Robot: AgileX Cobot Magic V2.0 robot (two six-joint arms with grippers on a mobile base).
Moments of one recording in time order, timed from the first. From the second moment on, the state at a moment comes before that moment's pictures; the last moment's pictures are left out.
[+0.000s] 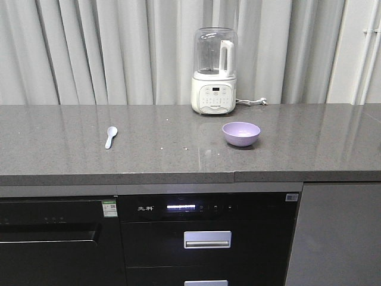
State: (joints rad) left arm -0.10 -0.01 0.03 -0.06 0.14 0.18; right arm 0.10 -0.01 0.03 -0.04 0.19 0.04
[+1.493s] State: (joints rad) left arm -0.10 -0.01 0.03 -0.06 0.14 0.18; right arm 0.10 -0.01 0.03 -0.04 0.19 0.04
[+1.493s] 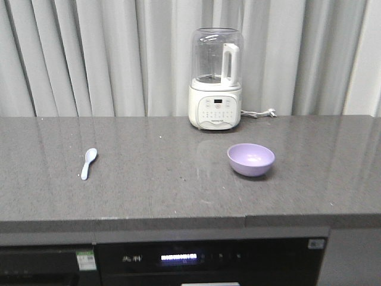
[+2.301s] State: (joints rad) left arm -0.10 -0.01 0.03 -0.06 0.14 0.18; right arm 0.10 -0.01 0.03 -0.04 0.19 0.04
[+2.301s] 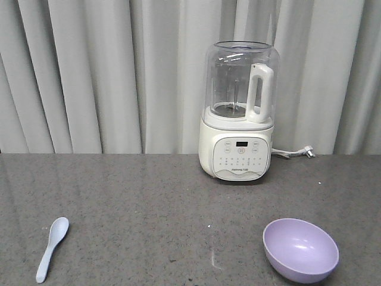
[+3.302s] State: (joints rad) left arm -0.10 -0.01 0.03 -0.06 0.13 0.18; right arm 0.10 -0.01 0.03 -0.04 0.14 0.04
